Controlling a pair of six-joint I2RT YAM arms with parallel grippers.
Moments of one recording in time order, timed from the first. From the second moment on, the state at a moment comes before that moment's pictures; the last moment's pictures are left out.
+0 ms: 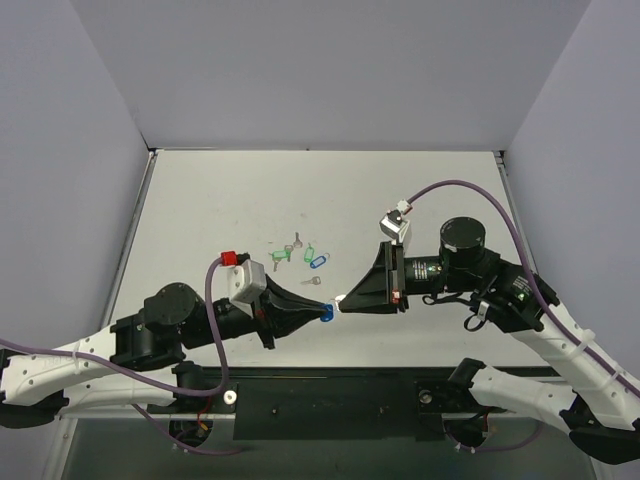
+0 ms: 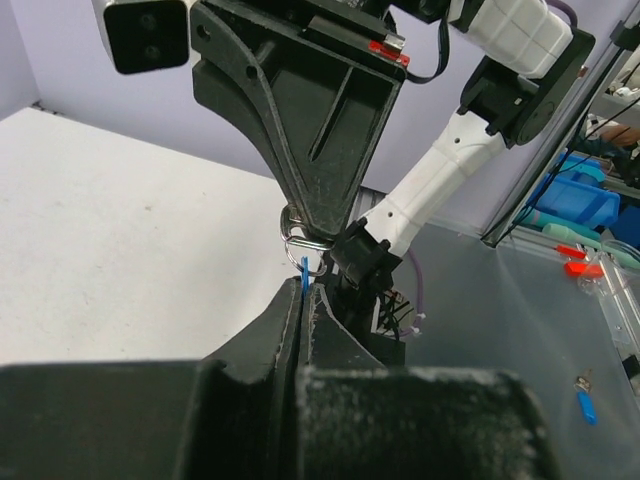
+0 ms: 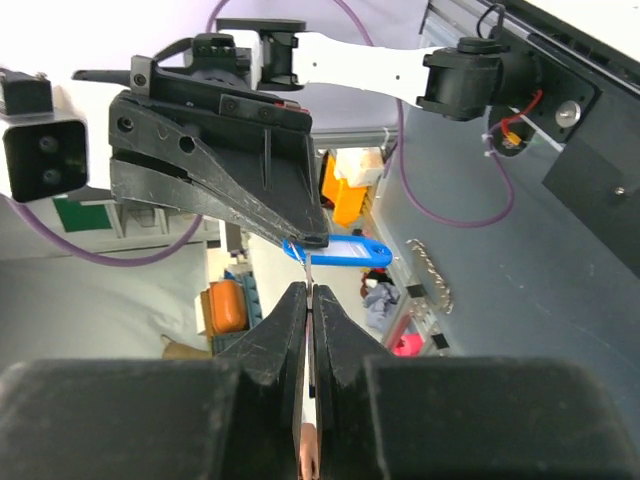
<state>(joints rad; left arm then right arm) -1.35 0.70 0.93 -0.09 -0.02 -0.22 0.83 0.91 1.19 -0.56 -0.66 1.25</state>
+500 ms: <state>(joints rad) -1.35 0.71 0.86 -0.22 -0.16 -0.41 0.82 0.91 1.04 -0.92 -0.30 1.01</state>
